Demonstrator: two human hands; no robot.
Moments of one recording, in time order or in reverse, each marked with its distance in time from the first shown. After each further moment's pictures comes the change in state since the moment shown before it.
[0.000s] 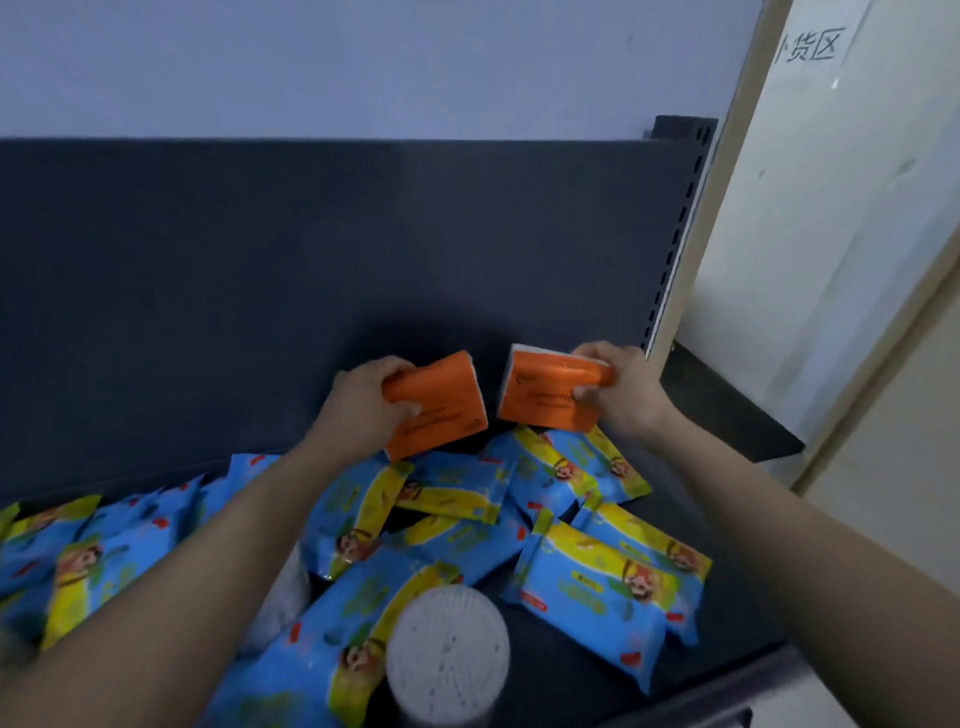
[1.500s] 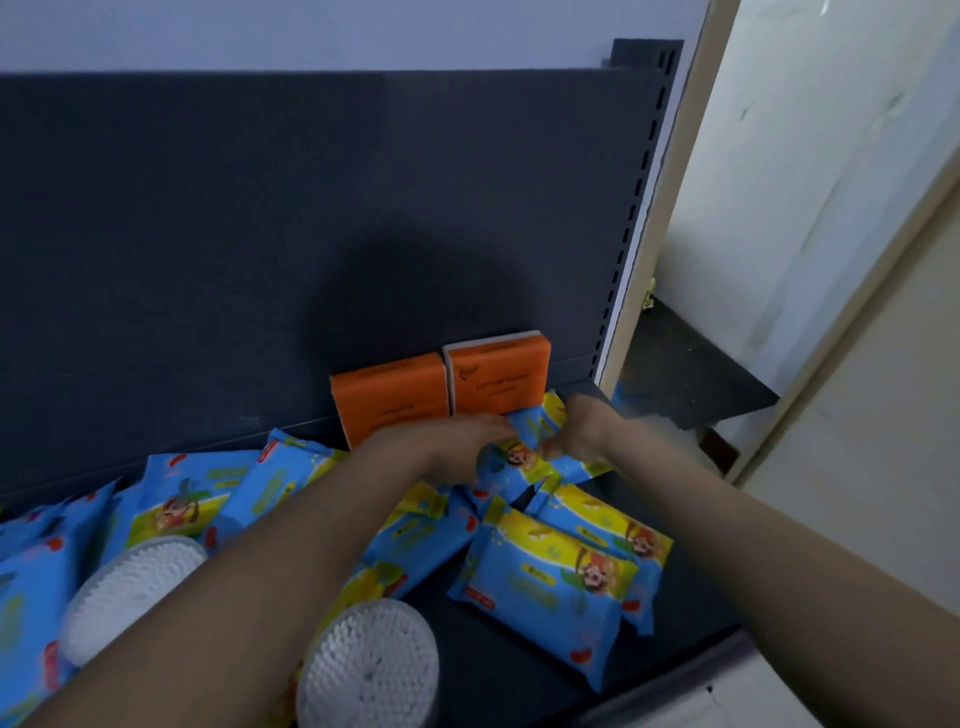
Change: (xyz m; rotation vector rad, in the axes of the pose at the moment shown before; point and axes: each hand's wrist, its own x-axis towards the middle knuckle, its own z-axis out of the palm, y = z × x) left_hand 0.027 0.051 0.114 0.502 -0.853 0.249; right_hand -0.006 0.045 0.017 -0.468 -0.442 0.428
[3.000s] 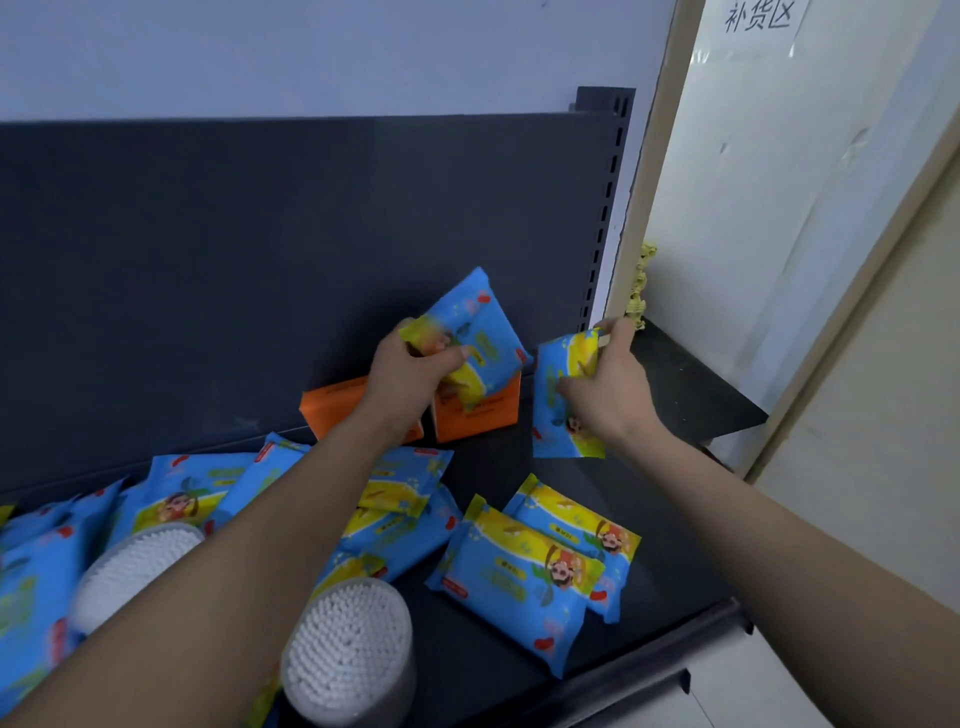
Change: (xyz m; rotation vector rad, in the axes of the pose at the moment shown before) left_hand -0.031 0.017 -0.028 -1.193 0.948 0.070; right_hand -0.053 0.012 -0.036 0.599 0.577 -0.246
